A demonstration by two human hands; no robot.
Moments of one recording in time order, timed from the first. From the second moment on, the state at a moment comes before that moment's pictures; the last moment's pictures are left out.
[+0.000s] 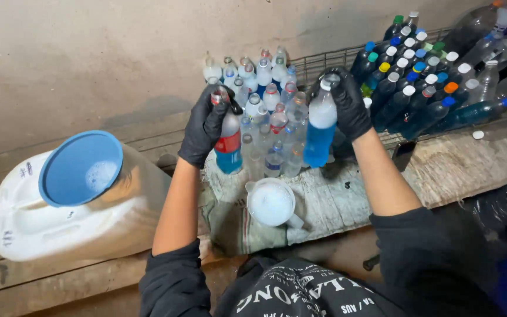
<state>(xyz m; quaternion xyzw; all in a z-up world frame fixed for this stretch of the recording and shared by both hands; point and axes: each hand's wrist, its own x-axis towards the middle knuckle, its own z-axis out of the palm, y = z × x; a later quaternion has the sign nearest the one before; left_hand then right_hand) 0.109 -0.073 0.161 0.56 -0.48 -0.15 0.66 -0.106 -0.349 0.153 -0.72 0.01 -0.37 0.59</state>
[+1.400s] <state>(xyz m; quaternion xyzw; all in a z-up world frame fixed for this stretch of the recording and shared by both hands) 0.011 -0.013 -0.019 0.79 -0.60 -0.06 -0.08 -0.136 -0.212 0.118 -0.94 -0.02 0.35 -0.06</state>
